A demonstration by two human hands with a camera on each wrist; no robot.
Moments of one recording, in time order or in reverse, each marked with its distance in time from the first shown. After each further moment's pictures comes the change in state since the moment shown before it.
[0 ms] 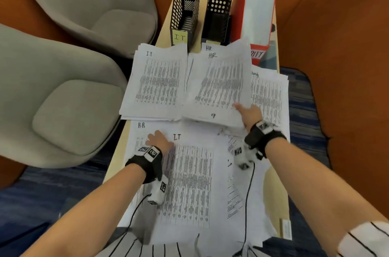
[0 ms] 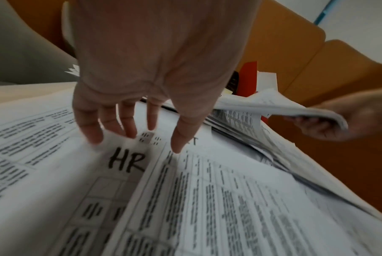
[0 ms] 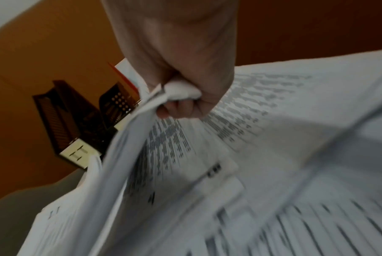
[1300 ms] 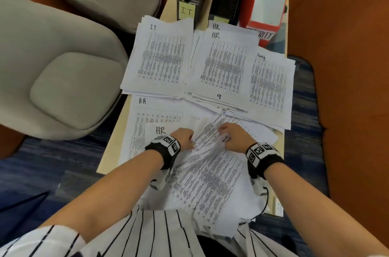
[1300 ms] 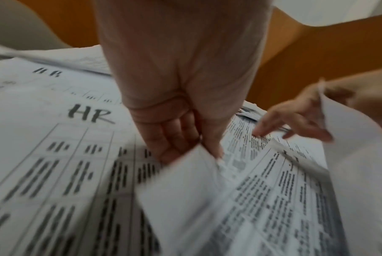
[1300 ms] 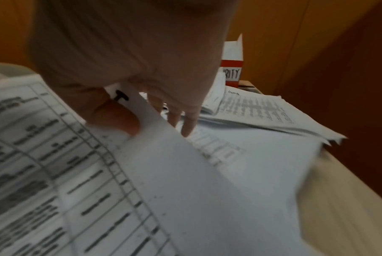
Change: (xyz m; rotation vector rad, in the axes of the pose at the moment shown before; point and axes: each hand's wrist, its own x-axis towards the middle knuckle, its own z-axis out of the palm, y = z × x) left_hand -0.025 0.010 0.056 0.301 -0.241 0.518; right_hand -0.072 0.078 0.010 -0.935 -0.606 -0.324
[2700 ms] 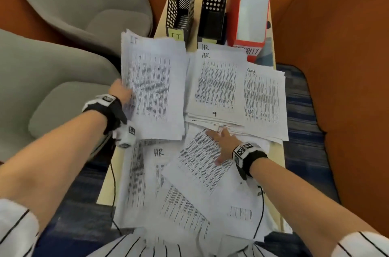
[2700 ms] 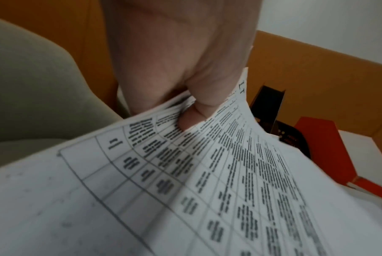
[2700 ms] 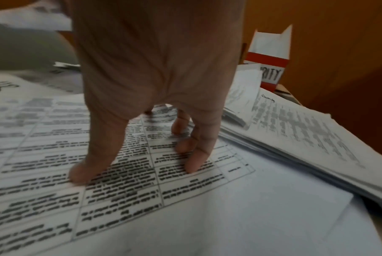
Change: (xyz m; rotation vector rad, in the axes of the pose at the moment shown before) left_hand 0.012 -0.105 -0.207 -0.510 0.722 -0.394; right_hand 0.039 -0.014 -0.011 -0.218 -0.150 0.156
